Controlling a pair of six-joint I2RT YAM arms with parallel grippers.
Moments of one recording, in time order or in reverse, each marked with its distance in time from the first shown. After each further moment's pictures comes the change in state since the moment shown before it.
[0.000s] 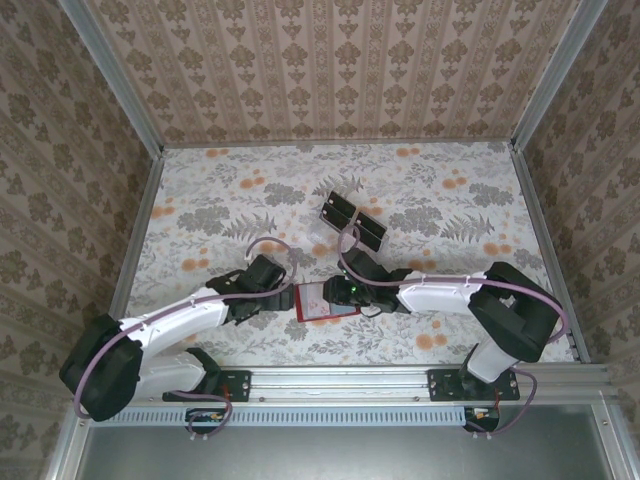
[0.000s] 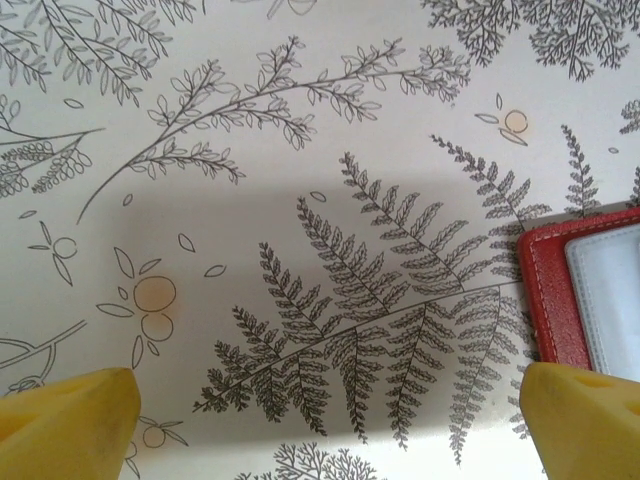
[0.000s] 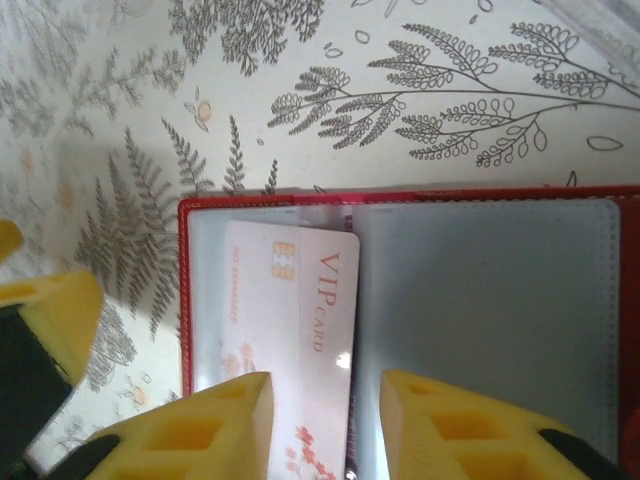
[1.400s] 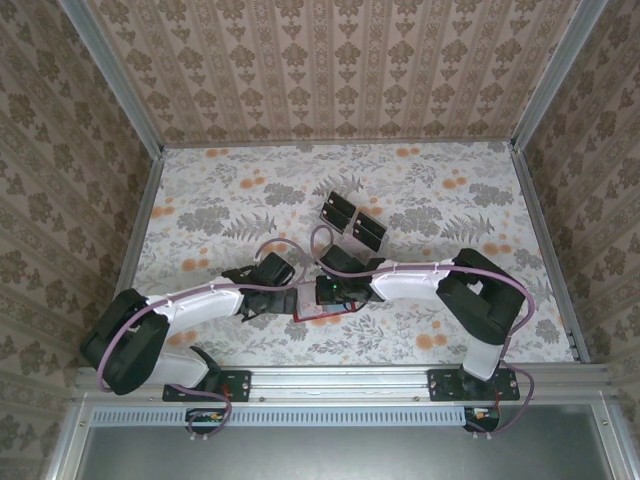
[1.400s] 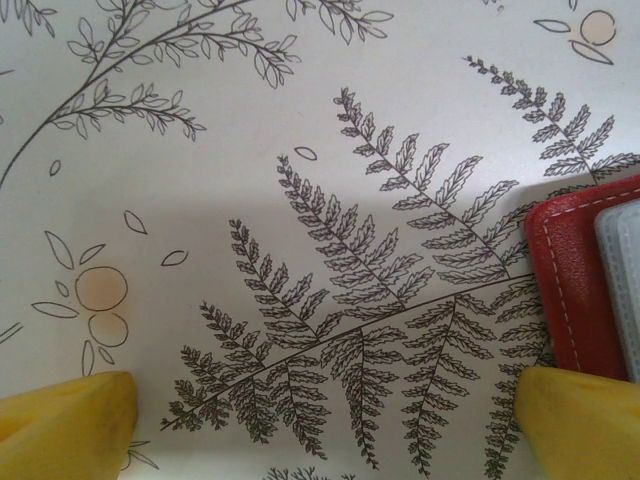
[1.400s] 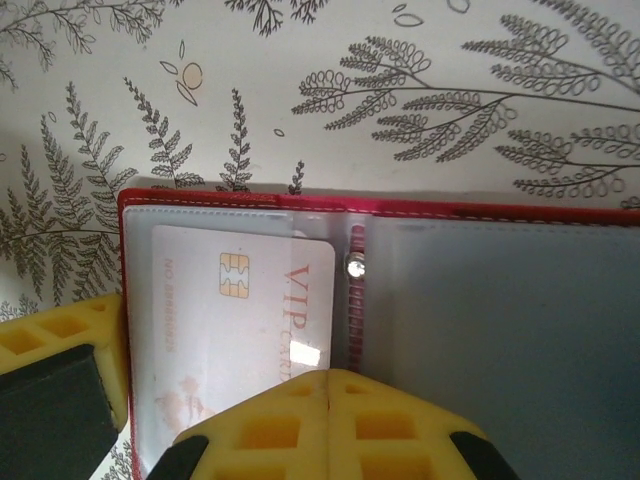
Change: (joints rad) left arm 0.000 0.176 0.046 -0.006 0.024 0.019; right arm 0.040 0.196 0.214 -0.149 0.006 -0.079
